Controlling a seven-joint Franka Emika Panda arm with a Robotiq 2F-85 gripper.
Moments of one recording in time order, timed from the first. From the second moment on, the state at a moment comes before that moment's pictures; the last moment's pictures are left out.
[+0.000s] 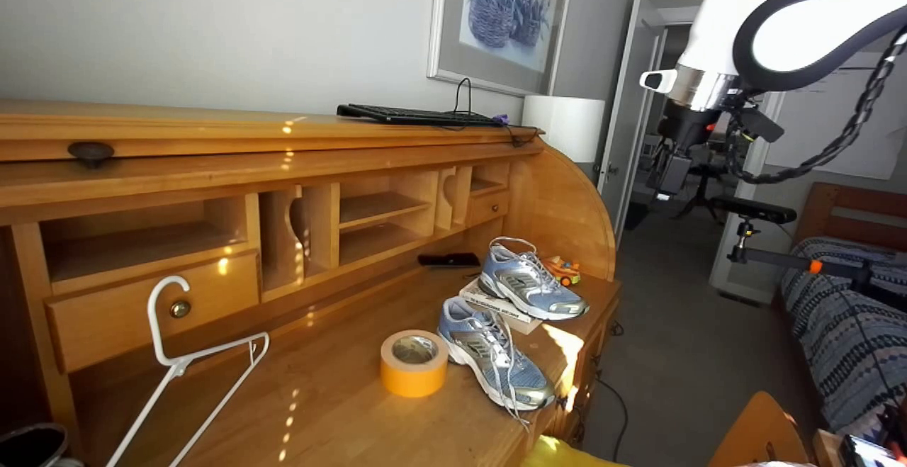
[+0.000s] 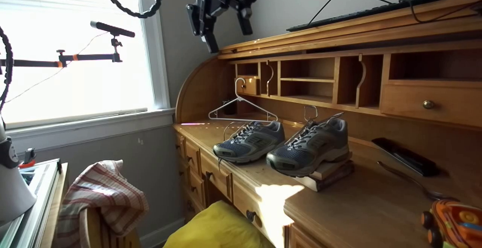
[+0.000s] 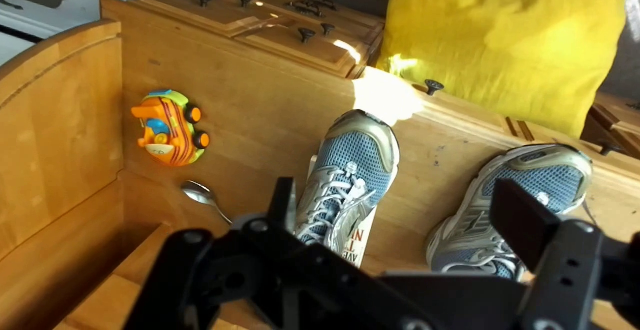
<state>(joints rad) -0.14 -0.43 -0.32 -2.49 -0.36 2.32 -0.47</state>
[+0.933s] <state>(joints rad) -0.14 0.00 -0.25 -2.23 -0.18 2.37 -0.39</state>
